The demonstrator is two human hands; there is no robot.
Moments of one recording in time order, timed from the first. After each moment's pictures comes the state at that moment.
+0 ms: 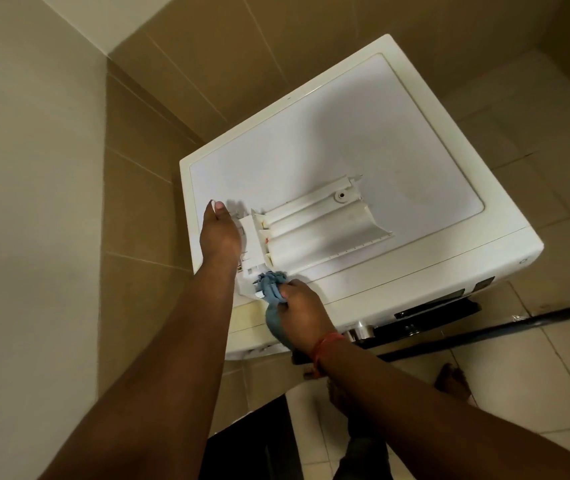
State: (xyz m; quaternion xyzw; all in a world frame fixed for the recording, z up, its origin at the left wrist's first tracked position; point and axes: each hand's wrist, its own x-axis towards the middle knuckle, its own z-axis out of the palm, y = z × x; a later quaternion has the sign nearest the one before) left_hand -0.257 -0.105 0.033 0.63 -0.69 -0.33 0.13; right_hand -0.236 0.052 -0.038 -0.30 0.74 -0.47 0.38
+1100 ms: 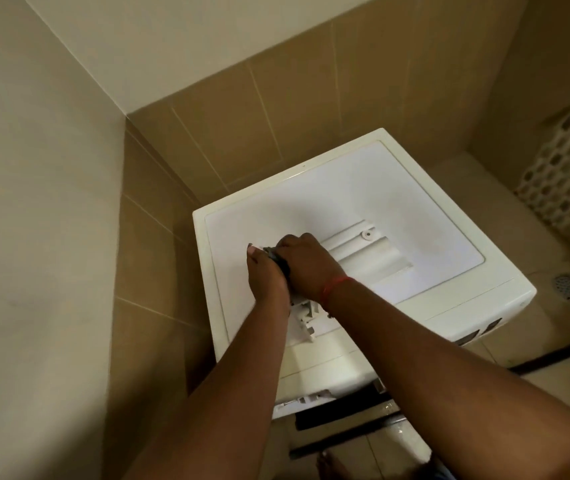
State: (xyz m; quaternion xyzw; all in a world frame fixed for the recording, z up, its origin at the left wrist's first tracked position) left_hand -0.253 -0.115 0.019 0.55 -0.45 -0.67 0.21; right_hand -0.312 -0.045 0.032 -0.53 0.80 -0.25 0.09
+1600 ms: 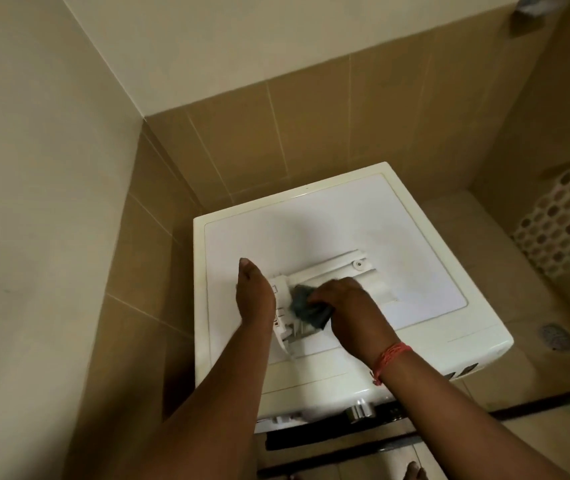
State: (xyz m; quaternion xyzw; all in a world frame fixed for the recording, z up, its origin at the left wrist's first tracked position) left_hand -0.255 -0.119 0.014 0.58 -0.56 -0.55 0.22; right_hand -0.328 0.049 0.026 -0.48 0.78 -0.38 0.11
